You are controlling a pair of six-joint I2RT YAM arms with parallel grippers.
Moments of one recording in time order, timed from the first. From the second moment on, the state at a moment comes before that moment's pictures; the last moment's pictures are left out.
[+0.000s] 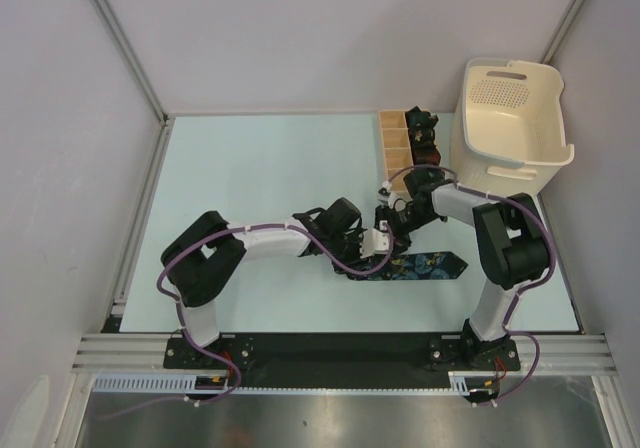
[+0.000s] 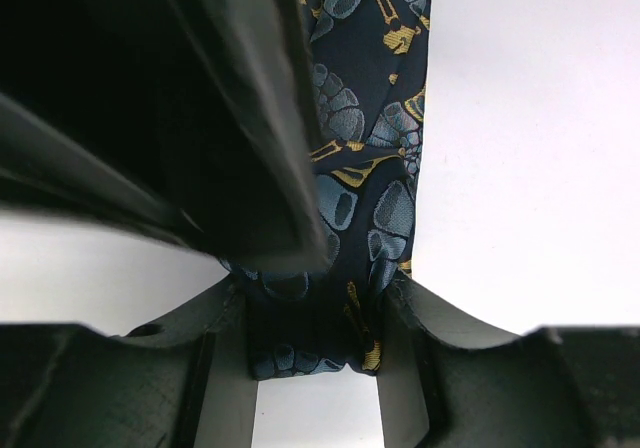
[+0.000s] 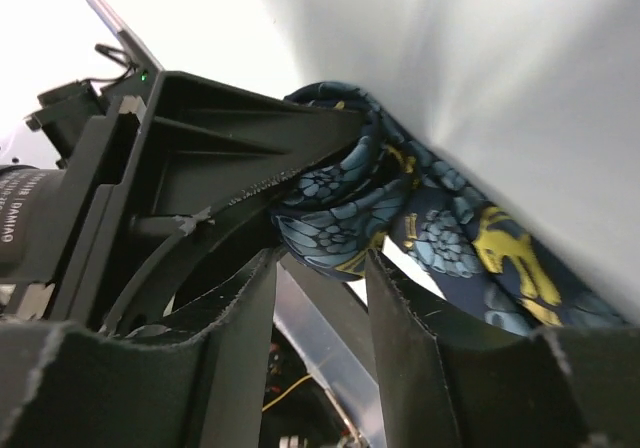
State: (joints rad) left arm -0.91 1.83 1.07 -0.22 0.39 0.52; right arm 0.31 1.81 1.05 -0.63 -0.89 0.25
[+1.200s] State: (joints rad) left arm -0.93 1.83 1.10 -0.16 0.46 0.53; right arm 0.29 2.00 1.10 -0.80 -0.82 0.13
